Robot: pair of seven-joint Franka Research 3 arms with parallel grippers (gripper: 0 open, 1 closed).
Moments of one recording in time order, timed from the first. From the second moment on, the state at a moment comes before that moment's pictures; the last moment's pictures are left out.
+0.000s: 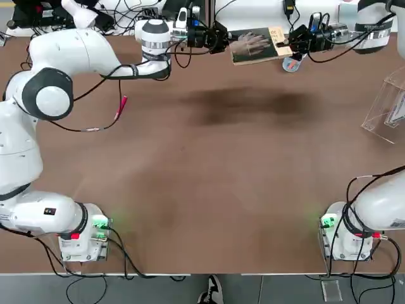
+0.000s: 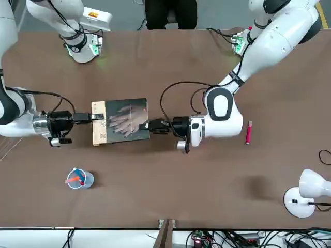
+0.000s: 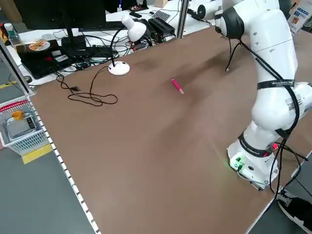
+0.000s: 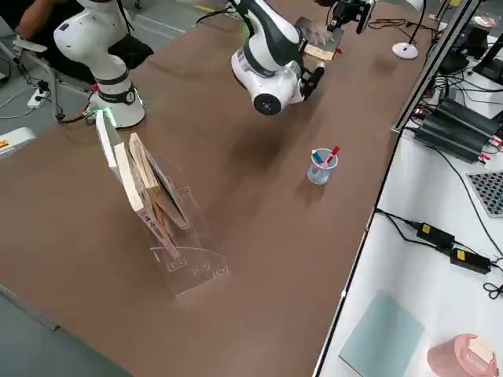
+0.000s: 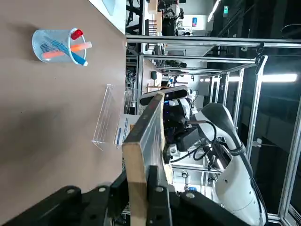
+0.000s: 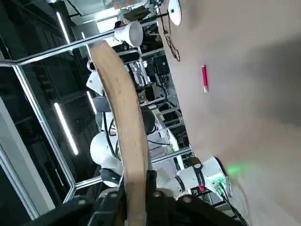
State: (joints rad) left arm -0.13 0.79 -0.65 -1.39 -1.39 2.37 0.48; right arm 0.01 0.38 -0.02 -1.87 1.44 1.51 -0.43
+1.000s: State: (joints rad) left arm -0.13 0.79 -0.65 -1.38 -1.40 2.37 0.48; right arm -0.09 0.37 -0.02 -1.86 1.44 1.49 -0.59
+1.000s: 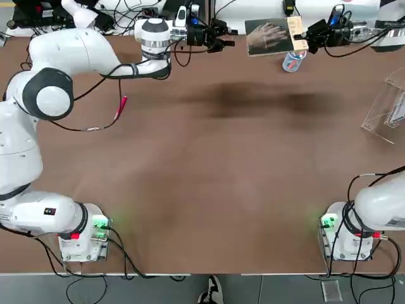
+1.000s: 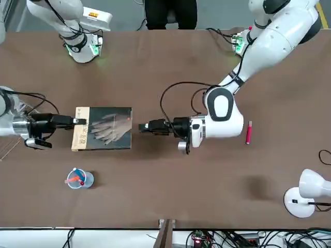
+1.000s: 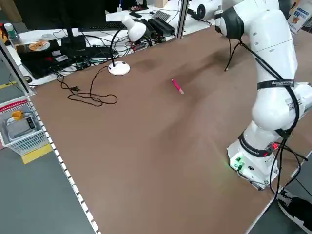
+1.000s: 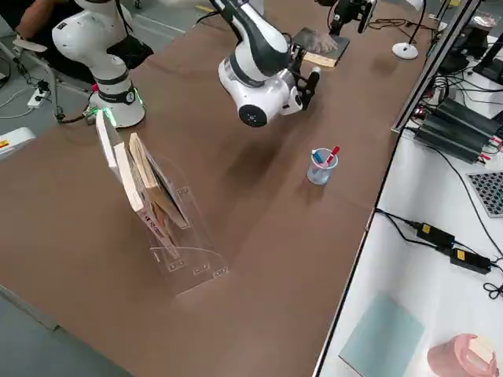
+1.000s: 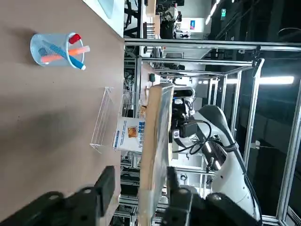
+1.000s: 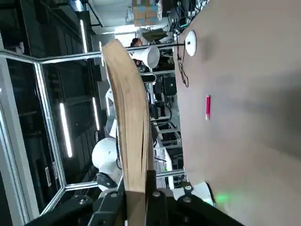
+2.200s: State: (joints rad) left arm -0.07 0.68 -0.62 -1.42 -0.92 2.41 0.28; right arm -0.22 0.31 -0.06 -1.80 1.14 1.63 -0.35
